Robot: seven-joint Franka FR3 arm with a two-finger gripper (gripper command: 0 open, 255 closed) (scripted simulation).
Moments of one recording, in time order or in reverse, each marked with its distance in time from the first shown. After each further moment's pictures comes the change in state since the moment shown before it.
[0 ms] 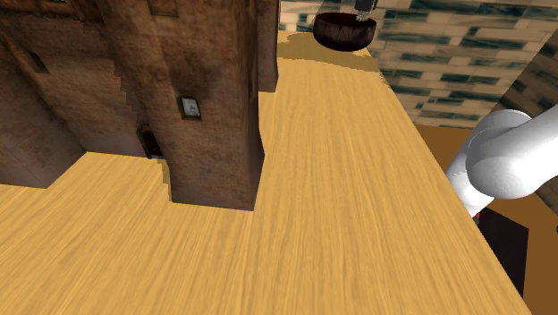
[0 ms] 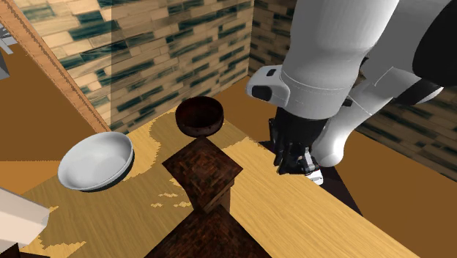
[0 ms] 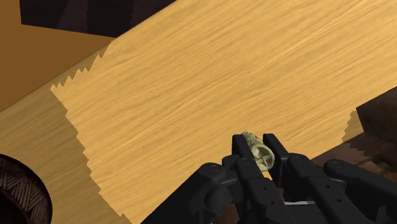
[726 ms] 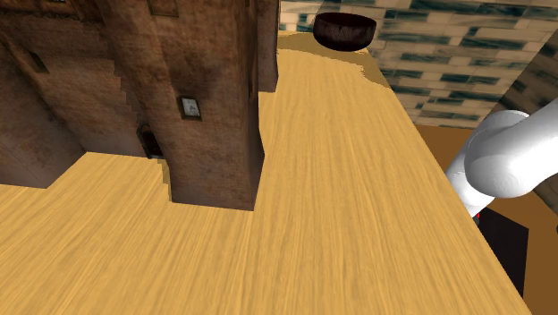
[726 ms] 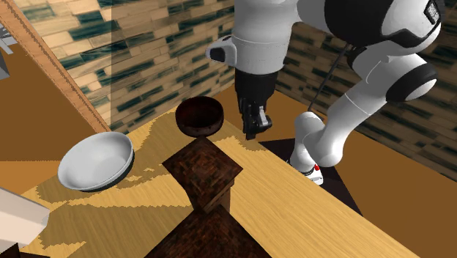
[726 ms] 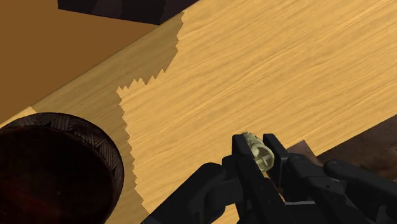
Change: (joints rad) arm -0.044 0.071 -0.145 0.069 -0.085 -0.031 -0.185
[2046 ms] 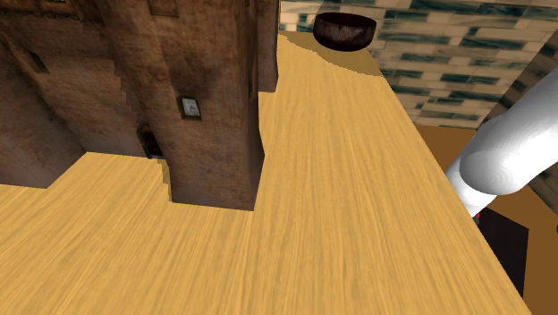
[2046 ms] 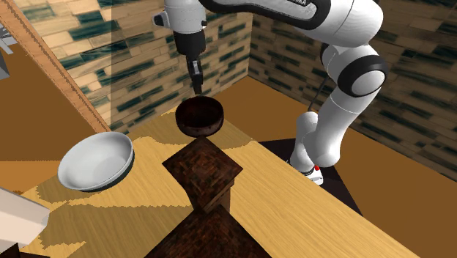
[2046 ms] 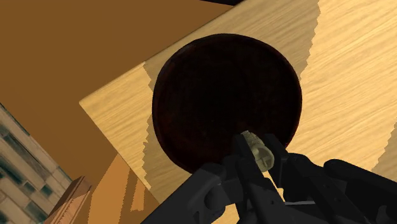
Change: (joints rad) arm -0.116 0.311 -0.270 0.260 -0.110 0.018 -0.401
